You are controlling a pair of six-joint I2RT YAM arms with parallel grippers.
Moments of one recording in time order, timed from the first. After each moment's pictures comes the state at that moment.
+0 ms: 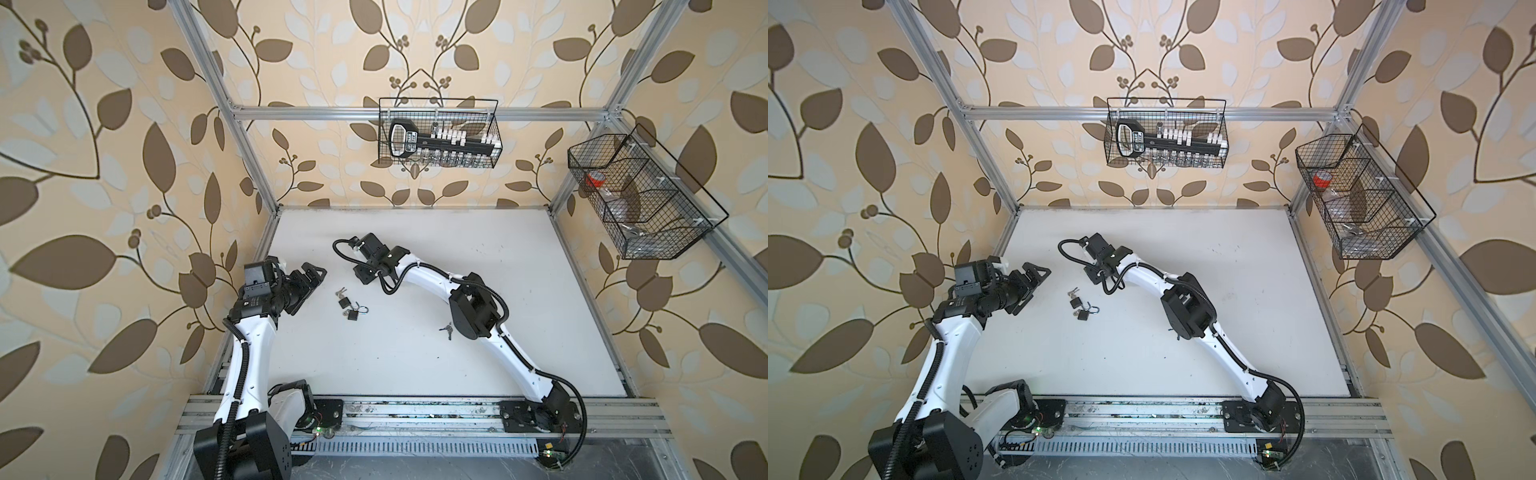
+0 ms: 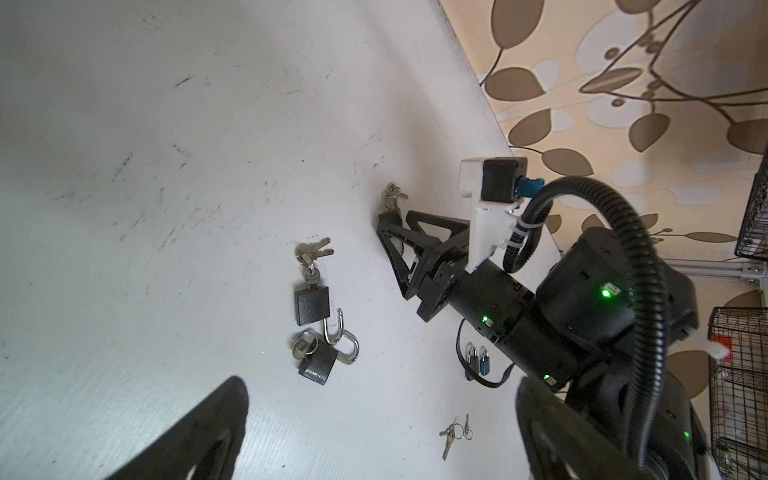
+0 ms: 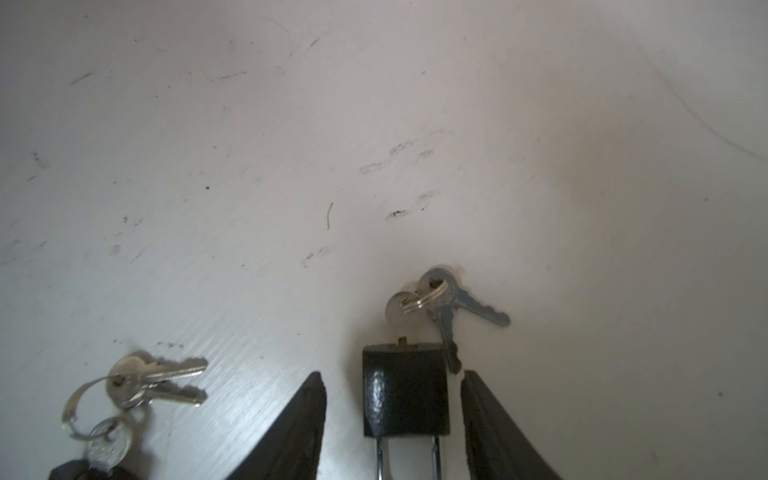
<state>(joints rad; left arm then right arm) 0.30 0.99 0.79 -0.61 0.54 -0.63 0.81 2.65 2.37 -0.61 0.05 0.07</state>
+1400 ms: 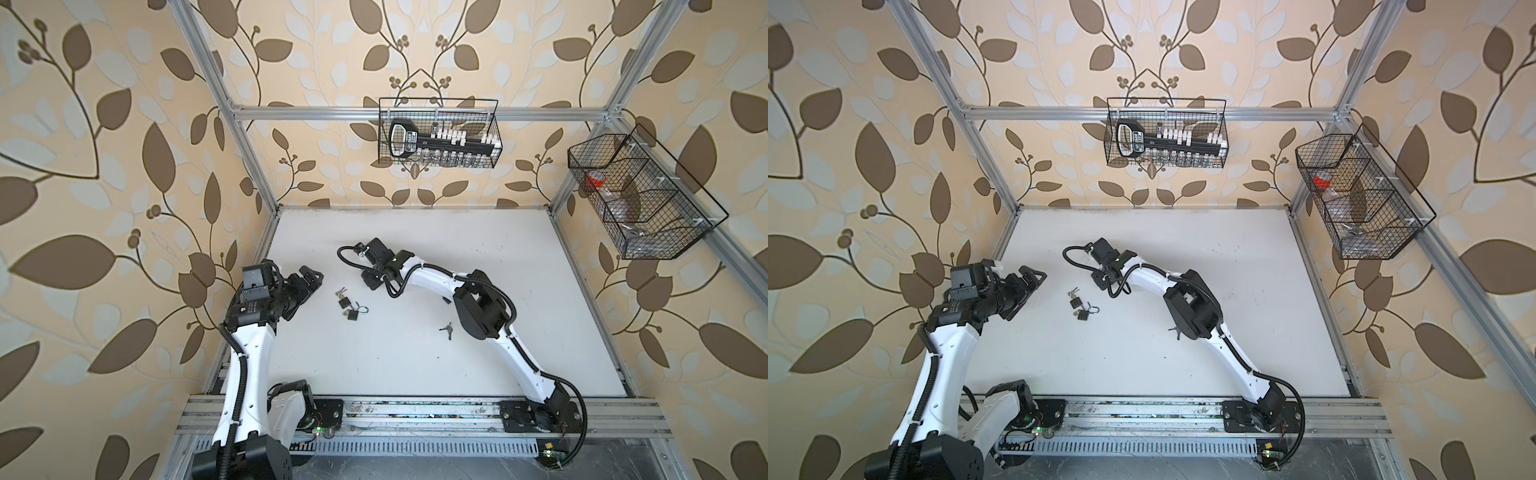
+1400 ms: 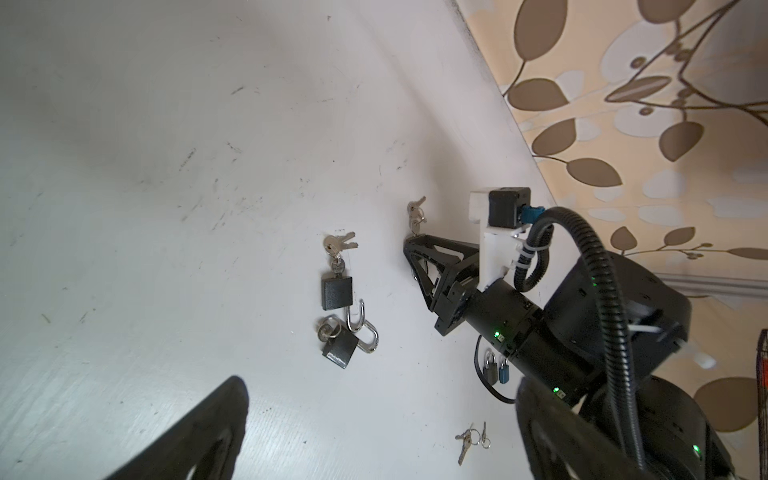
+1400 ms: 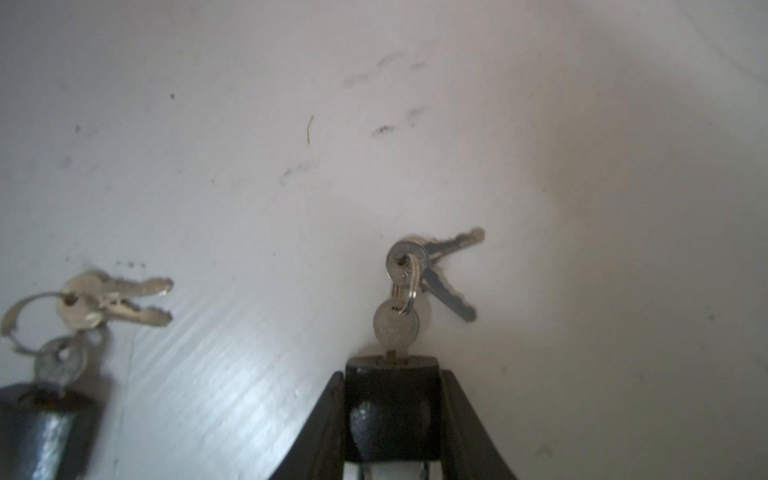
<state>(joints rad) 0.23 0.90 0.82 -0.73 0.43 -0.64 0.81 2.47 2.03 -0.53 0.06 0.04</state>
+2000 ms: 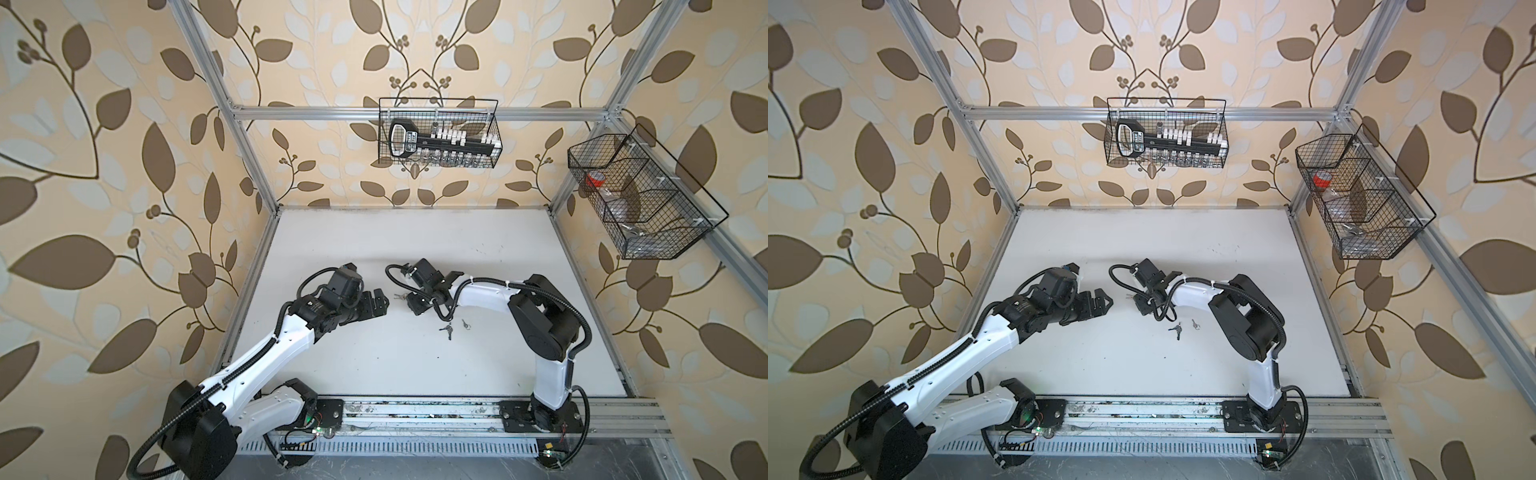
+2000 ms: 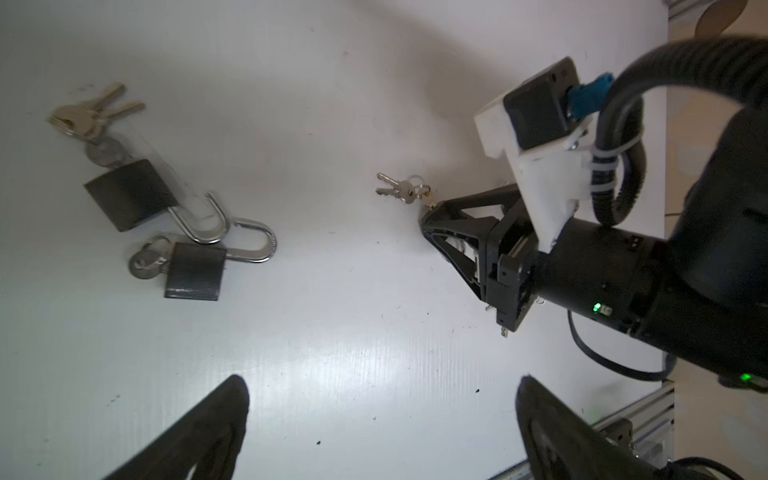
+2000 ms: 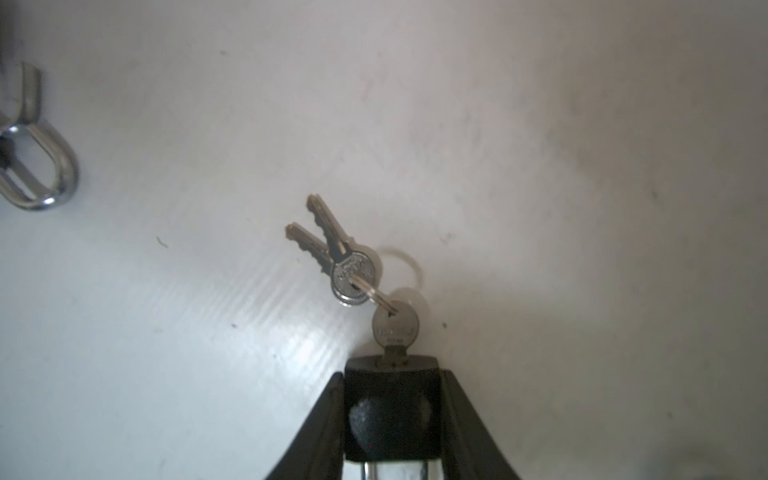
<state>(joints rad) -0.56 1.09 0.77 -0.58 0.10 -0.75 0.73 1.92 1.18 -0.35 0.01 0.17</state>
